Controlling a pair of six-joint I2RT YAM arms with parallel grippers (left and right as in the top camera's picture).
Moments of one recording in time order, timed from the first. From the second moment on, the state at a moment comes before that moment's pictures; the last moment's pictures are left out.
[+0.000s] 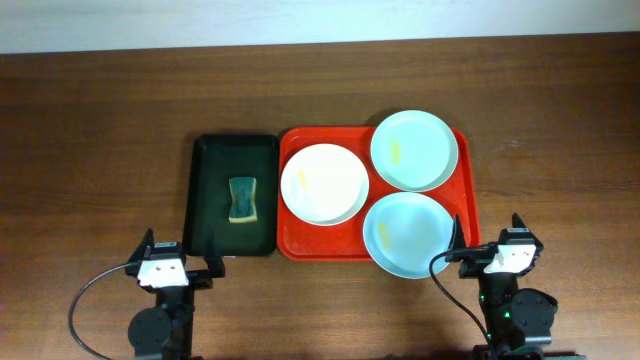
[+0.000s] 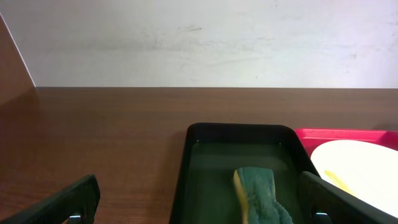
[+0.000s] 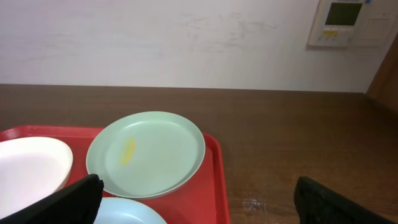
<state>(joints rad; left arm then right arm) 0.06 0.01 0.01 -0.07 0.01 0.00 -0.03 0.01 0.01 -0.07 0.01 -0.03</state>
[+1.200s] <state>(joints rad) 0.06 0.90 1.10 -0.95 0.25 0.00 -0.03 0.01 0.01 -0.07 0.01 -0.03</state>
